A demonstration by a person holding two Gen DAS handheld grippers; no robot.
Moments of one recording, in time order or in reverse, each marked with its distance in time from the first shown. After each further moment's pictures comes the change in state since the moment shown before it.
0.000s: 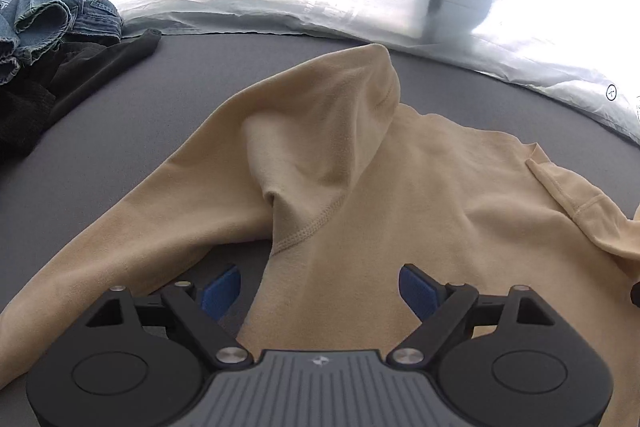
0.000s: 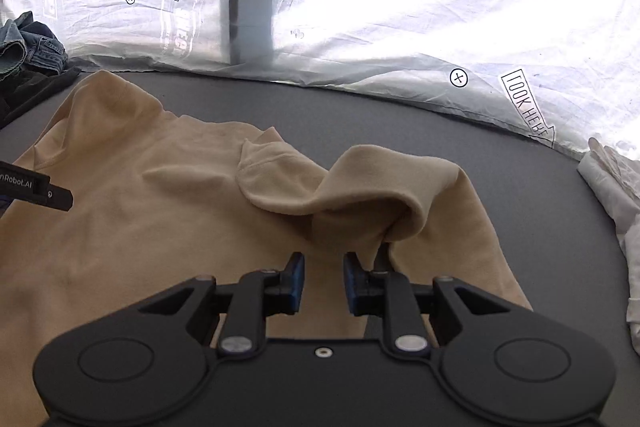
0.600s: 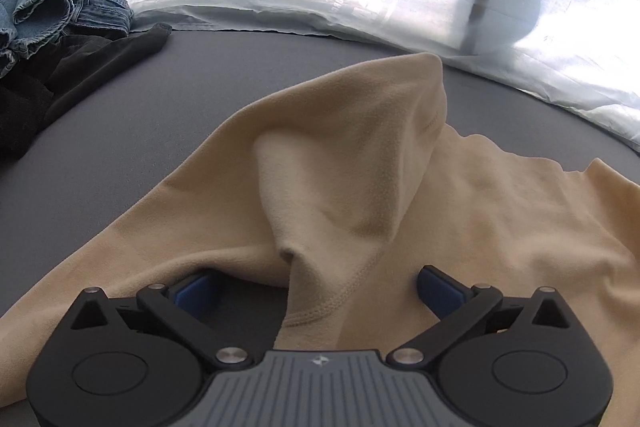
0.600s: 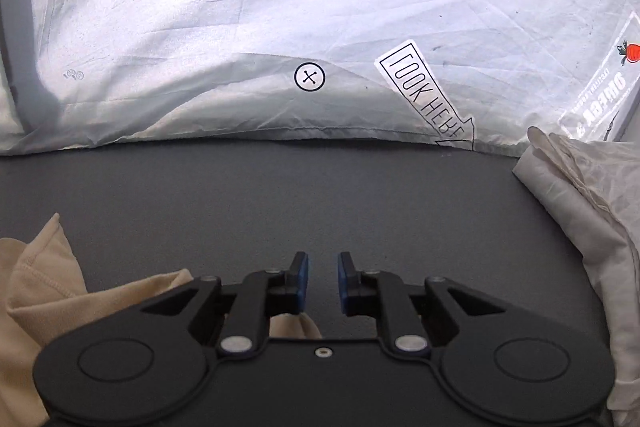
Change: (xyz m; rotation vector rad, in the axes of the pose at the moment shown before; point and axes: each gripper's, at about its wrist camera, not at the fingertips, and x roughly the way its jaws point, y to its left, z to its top) left arm 0.029 0.010 0.018 -0.050 -0.004 0.035; right arm 0.090 -0.143 0.046 0.281 0.030 -0.308
